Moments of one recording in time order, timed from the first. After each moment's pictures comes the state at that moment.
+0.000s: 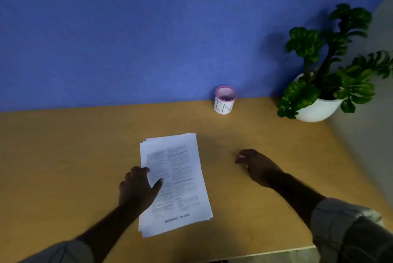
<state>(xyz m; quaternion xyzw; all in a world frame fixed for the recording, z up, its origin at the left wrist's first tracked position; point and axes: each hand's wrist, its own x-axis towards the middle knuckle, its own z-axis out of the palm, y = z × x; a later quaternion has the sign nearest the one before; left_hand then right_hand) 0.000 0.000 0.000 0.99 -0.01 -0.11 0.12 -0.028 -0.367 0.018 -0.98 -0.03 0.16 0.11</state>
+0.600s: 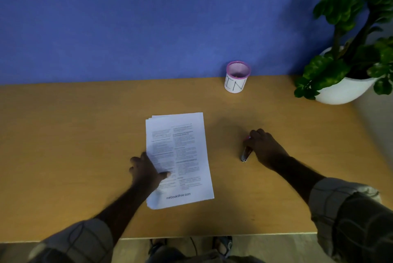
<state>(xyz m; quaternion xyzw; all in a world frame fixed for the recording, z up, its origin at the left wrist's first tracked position) -0.008 -0.008 -0.031 0.95 0.16 -0.18 0.20 -0.012 -0.379 -0.020 -0.99 -0.11 0.08 -0.01</state>
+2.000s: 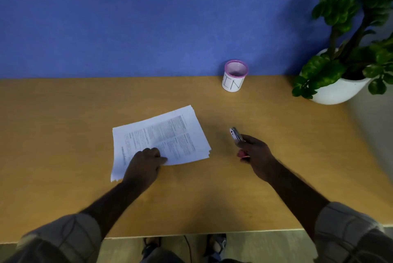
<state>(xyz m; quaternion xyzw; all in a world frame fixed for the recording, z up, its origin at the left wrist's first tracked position) -0.002 0.013 -0.028 0.95 -0.28 -0.01 0.12 -0.039 -0.322 0.013 -0.63 0.32 0.10 0.70</state>
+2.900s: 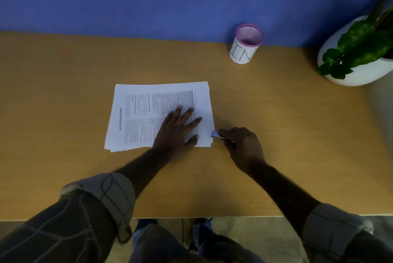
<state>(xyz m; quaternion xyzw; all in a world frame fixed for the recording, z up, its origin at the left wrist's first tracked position) 0.028 -0.062 -0.093 0.94 -0.31 -0.07 0.12 -0.049 -0.293 -0.036 -0.97 -0.04 -0.01 0.22</state>
